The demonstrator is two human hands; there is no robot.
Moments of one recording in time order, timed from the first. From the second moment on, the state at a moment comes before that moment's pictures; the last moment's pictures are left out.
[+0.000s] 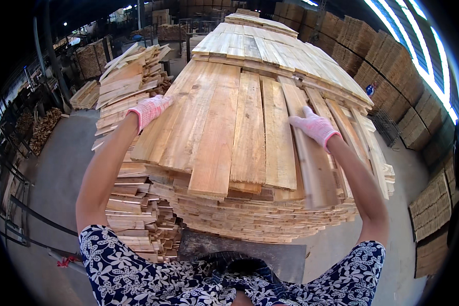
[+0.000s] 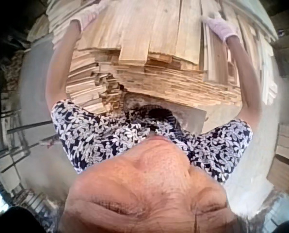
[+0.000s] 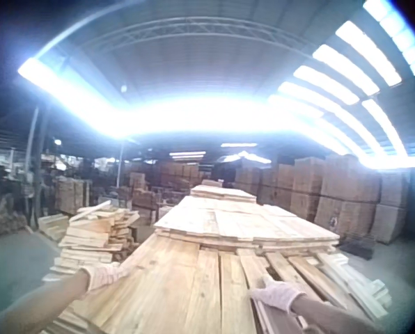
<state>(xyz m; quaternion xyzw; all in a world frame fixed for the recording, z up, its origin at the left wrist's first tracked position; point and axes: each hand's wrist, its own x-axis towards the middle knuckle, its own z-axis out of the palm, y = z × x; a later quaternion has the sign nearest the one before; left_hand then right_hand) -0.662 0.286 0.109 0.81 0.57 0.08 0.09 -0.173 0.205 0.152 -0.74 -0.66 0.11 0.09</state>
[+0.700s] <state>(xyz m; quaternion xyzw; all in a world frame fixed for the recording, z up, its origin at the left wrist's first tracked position) -0.681 0.251 0.066 0.50 0.44 0.49 0.57 -0.027 0.217 0.164 -0.77 -0.63 0.06 0.07</state>
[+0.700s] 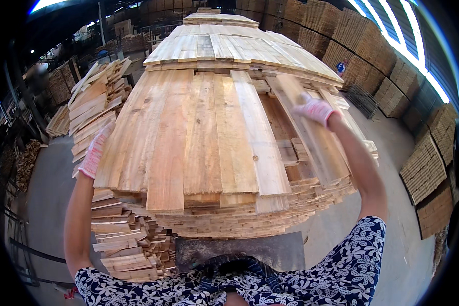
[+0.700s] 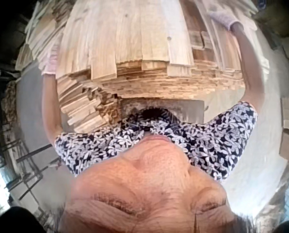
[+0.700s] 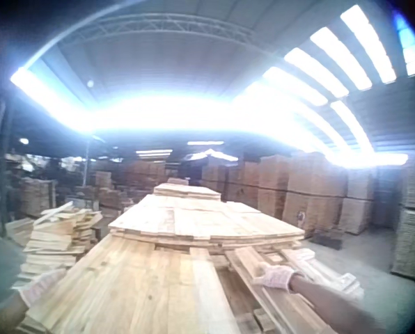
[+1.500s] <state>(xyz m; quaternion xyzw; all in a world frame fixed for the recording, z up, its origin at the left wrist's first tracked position) -0.653 0.231 0.096 0.59 0.56 0.38 0.43 -0.061 0.228 0.145 -0.64 -0.68 0.27 0.23</state>
